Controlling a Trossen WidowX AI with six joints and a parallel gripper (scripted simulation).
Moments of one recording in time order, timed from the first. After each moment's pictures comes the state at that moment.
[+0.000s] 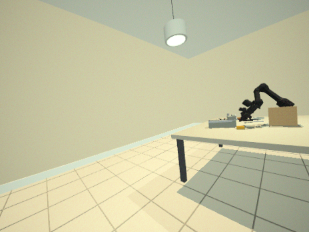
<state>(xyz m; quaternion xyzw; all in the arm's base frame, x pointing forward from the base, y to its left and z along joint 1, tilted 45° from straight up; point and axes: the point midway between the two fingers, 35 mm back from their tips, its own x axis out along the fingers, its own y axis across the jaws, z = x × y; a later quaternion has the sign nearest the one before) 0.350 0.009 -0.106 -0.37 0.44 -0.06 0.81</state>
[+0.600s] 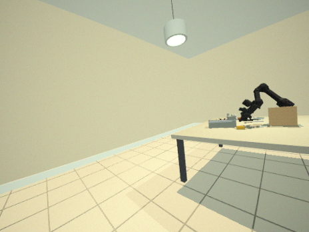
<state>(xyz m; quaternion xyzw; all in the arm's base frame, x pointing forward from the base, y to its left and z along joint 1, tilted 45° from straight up) 0.350 0.009 -0.106 -0.37 0.44 -0.06 0.81</state>
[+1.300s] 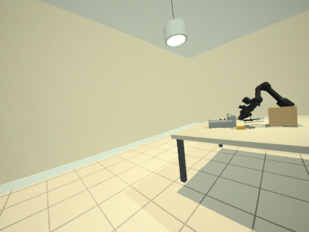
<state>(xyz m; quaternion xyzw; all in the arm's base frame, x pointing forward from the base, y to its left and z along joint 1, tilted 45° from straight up) 0.351 0.027 -0.091 -0.37 0.45 -0.05 0.81</state>
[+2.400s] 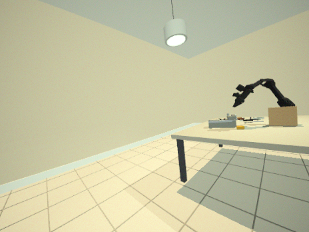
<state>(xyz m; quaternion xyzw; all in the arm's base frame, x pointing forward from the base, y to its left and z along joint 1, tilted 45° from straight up) 0.408 0.115 -0.002 -0.36 0.45 -0.09 0.81</state>
